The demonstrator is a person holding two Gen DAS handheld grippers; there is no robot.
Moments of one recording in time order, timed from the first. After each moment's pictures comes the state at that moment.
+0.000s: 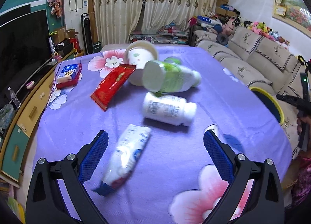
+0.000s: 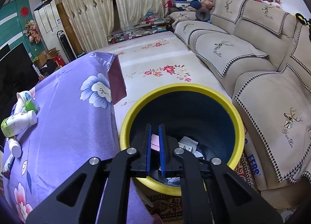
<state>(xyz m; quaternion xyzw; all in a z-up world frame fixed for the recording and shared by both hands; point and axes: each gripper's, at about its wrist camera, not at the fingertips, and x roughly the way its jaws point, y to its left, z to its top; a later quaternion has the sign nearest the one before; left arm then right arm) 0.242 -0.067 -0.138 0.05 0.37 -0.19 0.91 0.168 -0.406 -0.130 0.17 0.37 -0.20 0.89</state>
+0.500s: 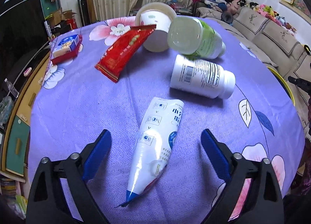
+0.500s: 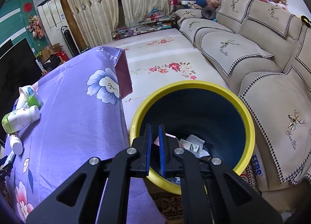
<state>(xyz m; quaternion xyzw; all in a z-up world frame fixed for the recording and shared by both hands) 0.280 -0.045 -0.187 0.07 0.45 -0.19 0.87 0.181 -0.392 -0.134 0.16 0.38 -0.19 0.89</state>
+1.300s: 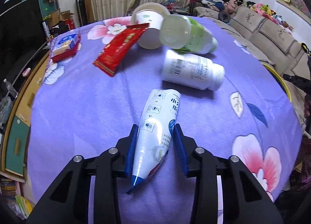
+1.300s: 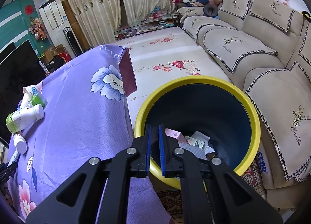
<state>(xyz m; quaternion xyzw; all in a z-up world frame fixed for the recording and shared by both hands) 0.256 -0.046 -0.181 0.07 0.44 -0.20 0.87 0.176 -0.393 -0.138 0.18 0.38 -0.17 0.89</state>
